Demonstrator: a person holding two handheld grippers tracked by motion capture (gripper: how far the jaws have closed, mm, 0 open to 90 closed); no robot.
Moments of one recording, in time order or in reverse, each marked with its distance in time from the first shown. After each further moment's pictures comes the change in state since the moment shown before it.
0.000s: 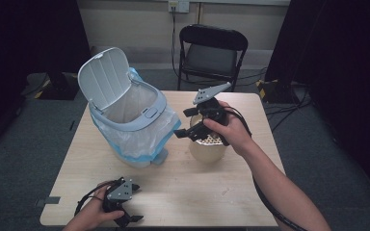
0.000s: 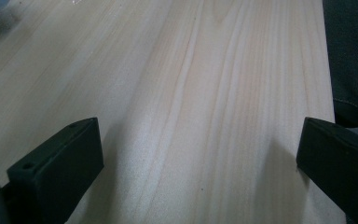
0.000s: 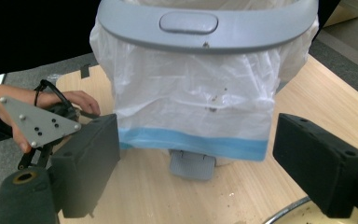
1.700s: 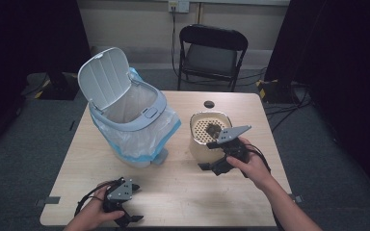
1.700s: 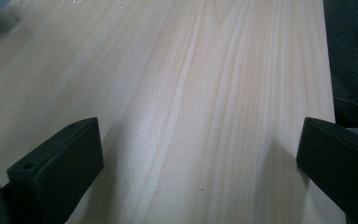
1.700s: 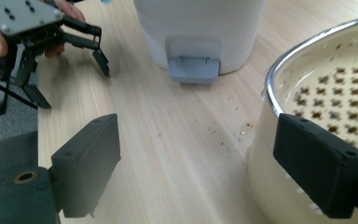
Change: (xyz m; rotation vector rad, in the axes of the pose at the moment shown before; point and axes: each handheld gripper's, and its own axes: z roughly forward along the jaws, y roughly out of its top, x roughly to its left) left arm -0.001 0.000 0.001 -0.010 0.001 -0.008; right arm 0.010 -0.124 -0.010 0.062 -0.035 0.041
